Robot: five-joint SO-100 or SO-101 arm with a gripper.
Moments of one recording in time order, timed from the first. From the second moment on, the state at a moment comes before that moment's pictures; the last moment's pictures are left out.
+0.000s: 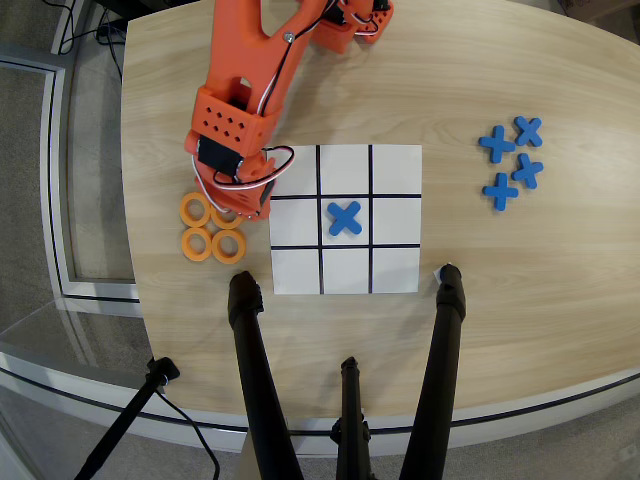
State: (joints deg) arm 28.9 86.8 116.5 34.6 -93.9
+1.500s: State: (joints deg) arm 4.7 114.2 117.4 59.9 -78.3
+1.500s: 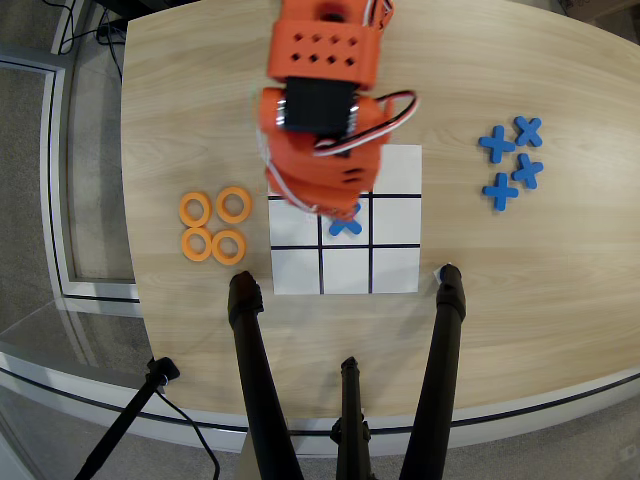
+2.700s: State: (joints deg) arm 23.2 105.0 117.7 50.0 -93.4
